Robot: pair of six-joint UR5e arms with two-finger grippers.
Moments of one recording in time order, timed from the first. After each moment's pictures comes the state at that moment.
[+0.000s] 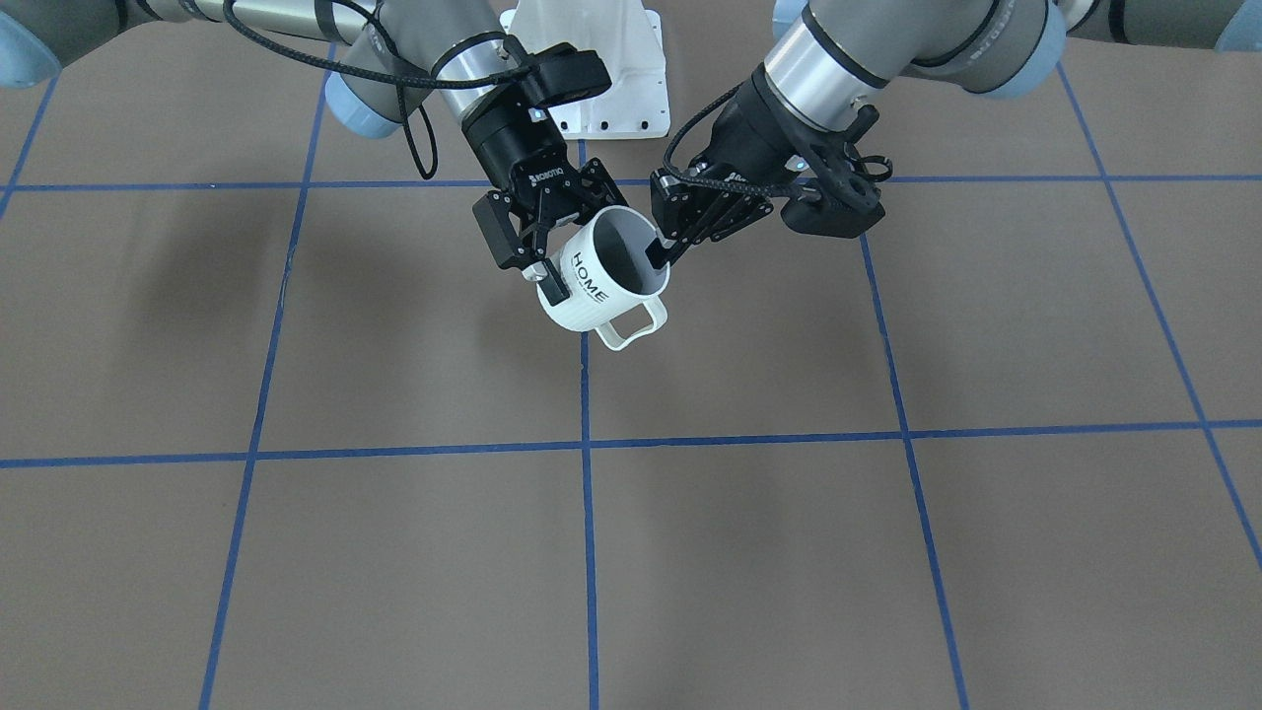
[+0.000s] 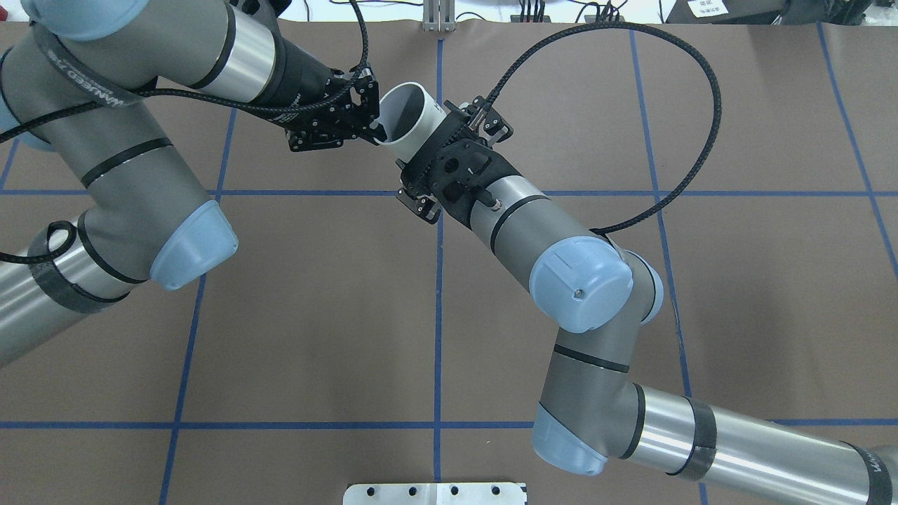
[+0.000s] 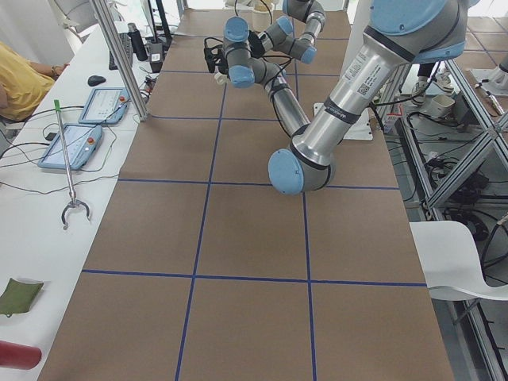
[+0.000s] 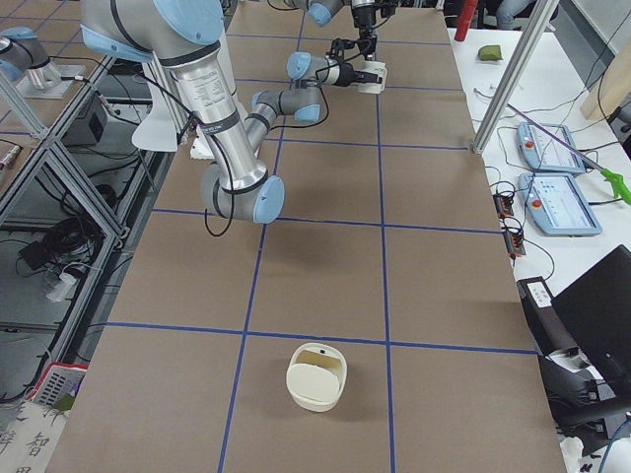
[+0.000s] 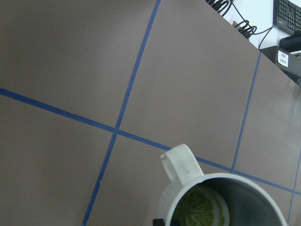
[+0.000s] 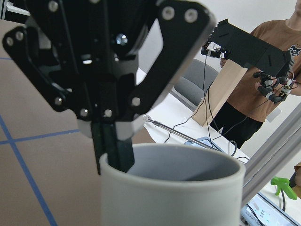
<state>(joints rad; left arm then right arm) -0.82 -2.24 -1.81 -1.97 -2.16 -1.66 0.42 -0.95 1.71 -0.74 1.08 0.14</state>
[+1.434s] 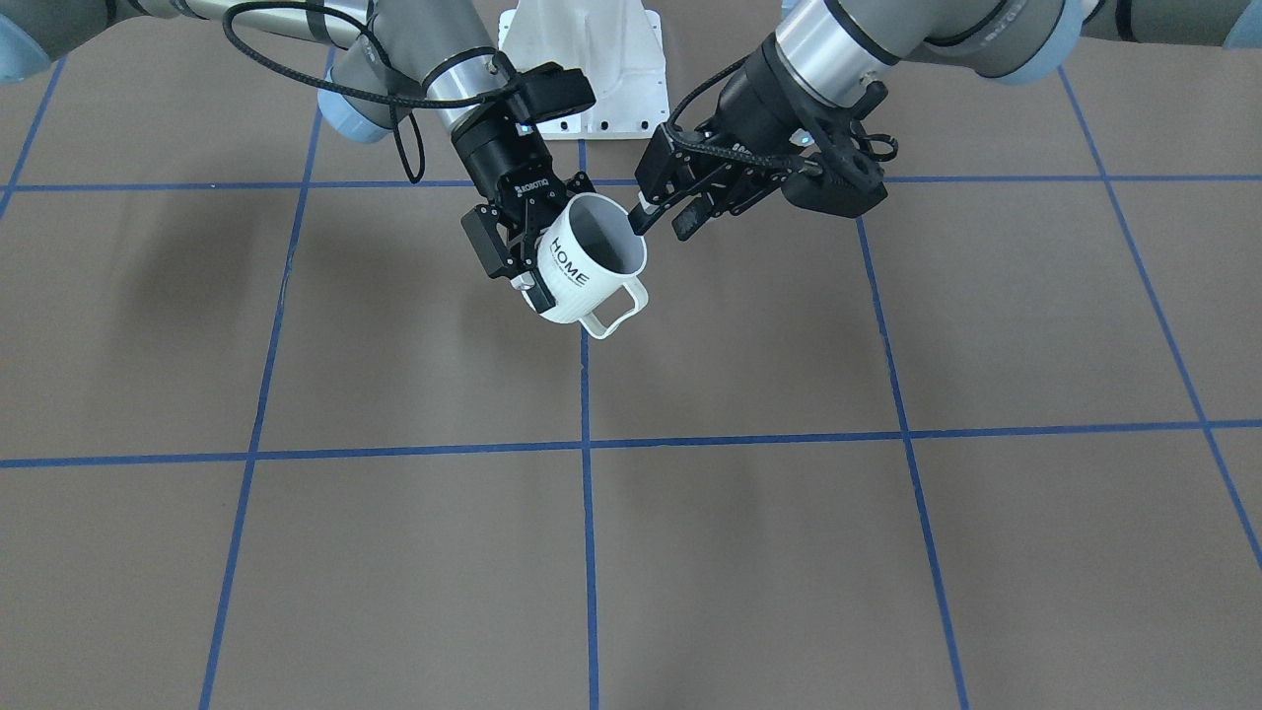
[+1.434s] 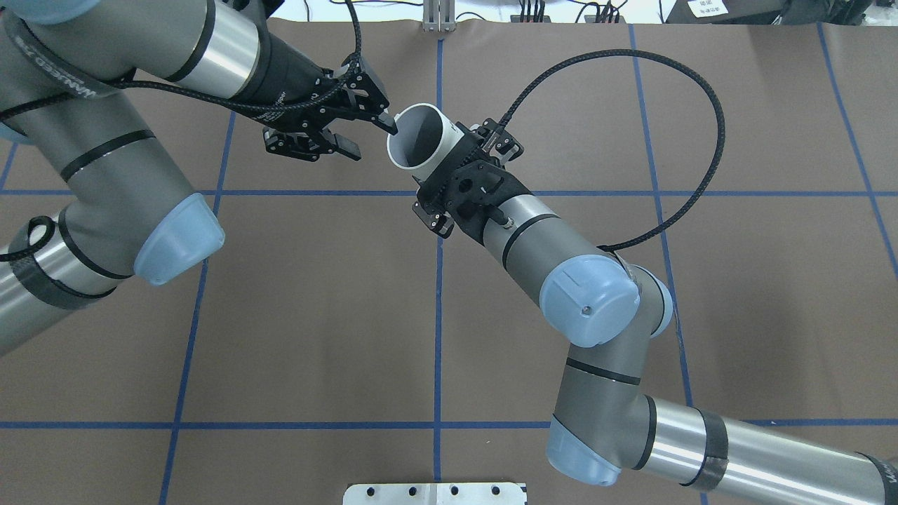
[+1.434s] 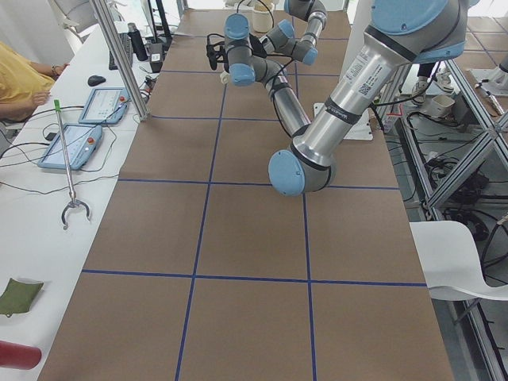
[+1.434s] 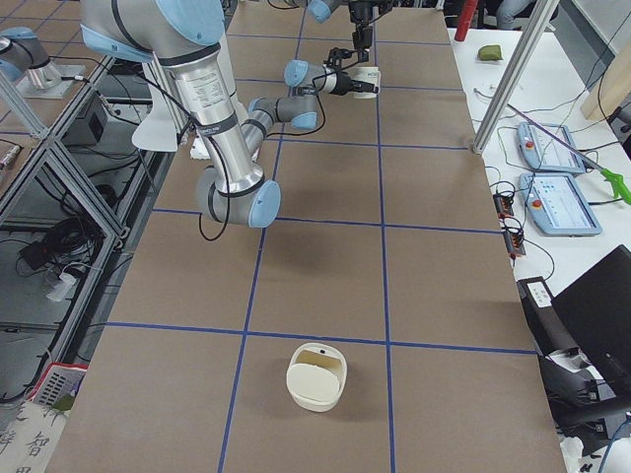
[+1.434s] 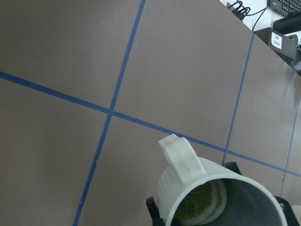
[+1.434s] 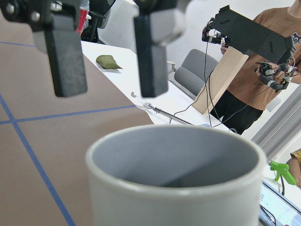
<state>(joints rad) -0.86 -2.24 -1.83 -1.97 -2.28 -1.62 0.40 -1.00 1.71 -0.73 1.06 0.18</state>
